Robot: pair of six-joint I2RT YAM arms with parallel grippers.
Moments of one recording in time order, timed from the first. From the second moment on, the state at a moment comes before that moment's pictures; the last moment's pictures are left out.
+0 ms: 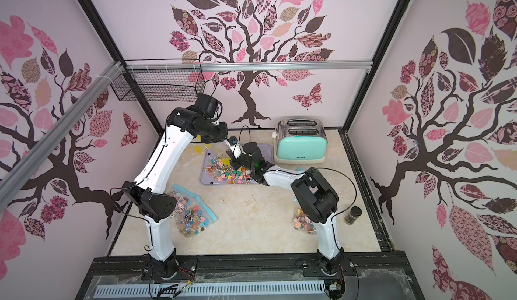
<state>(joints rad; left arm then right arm) -0.43 1.98 2.39 -1.36 0.01 -0.45 0.71 1.99 1.32 0.46 -0.14 -0.04</state>
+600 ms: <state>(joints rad) -0.39 1.69 2.22 -1.34 -0.22 -0.39 0.66 1.92 1.12 0.81 -0.16 0.50</state>
